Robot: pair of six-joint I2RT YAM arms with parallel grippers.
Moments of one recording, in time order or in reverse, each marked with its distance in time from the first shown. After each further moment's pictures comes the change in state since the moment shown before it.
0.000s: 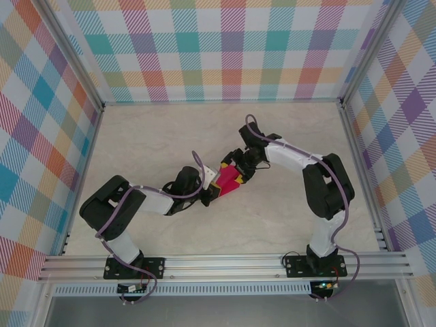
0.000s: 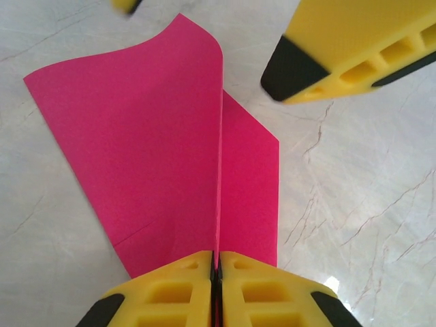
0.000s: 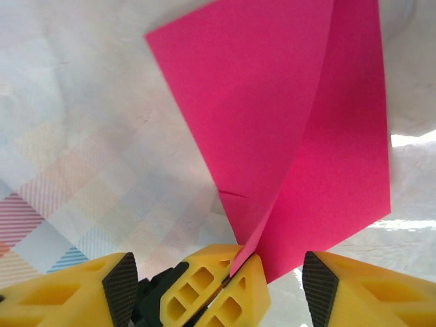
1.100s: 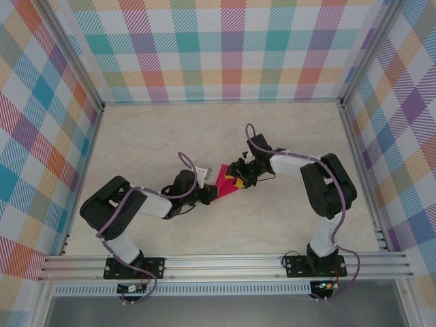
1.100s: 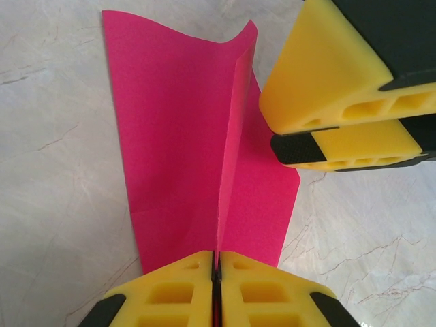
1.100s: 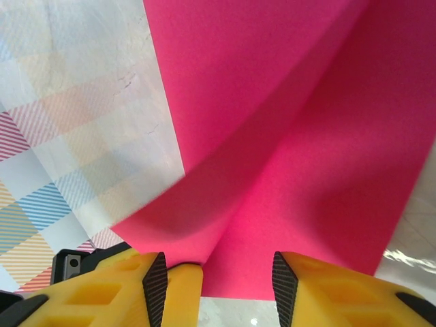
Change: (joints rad) left arm 0.001 0.005 -0.058 0.082 -0.035 -0.382; right arm -0.029 0.019 -0.217 0.299 -0.167 -0.230
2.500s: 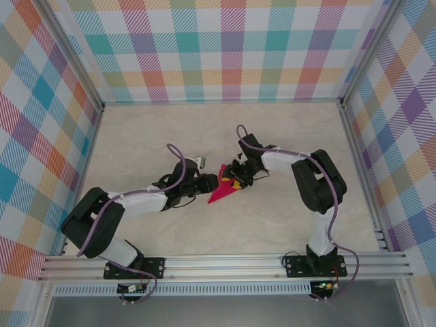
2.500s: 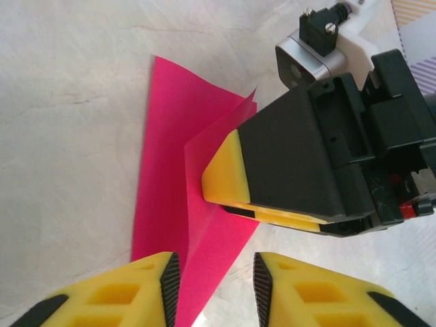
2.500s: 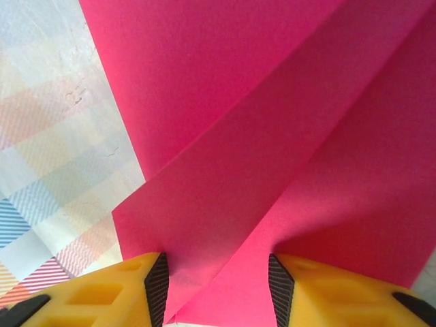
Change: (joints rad) left arm 0.001 -0.181 0.154 -0.407 -0.069 -0.267; right arm 0.042 0.092 0.114 -0.132 0.100 -0.024
